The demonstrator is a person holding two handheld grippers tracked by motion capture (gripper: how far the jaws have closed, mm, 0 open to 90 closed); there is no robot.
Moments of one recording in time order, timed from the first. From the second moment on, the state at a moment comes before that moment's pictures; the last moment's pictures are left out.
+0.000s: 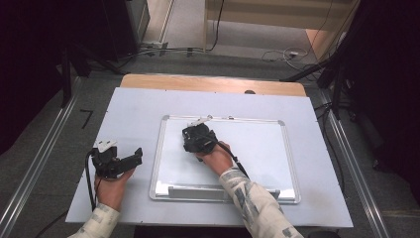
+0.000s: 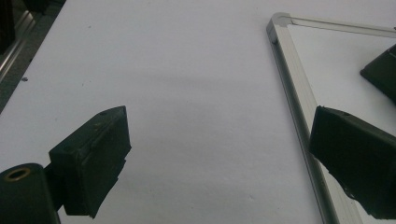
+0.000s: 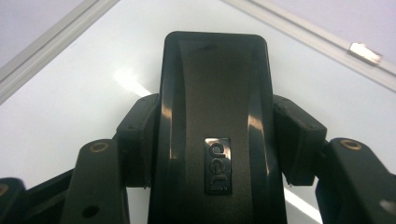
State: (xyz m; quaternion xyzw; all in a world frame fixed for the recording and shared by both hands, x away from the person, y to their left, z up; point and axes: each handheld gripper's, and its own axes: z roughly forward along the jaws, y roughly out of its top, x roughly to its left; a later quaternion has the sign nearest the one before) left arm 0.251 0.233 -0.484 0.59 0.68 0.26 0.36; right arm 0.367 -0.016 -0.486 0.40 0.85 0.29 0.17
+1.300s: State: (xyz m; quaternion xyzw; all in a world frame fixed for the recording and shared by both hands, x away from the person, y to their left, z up) left arm 0.250 0.236 -0.485 0.59 0.68 0.26 0.36; right arm 0.361 -0.012 -0.485 0.40 0.85 0.29 0.16
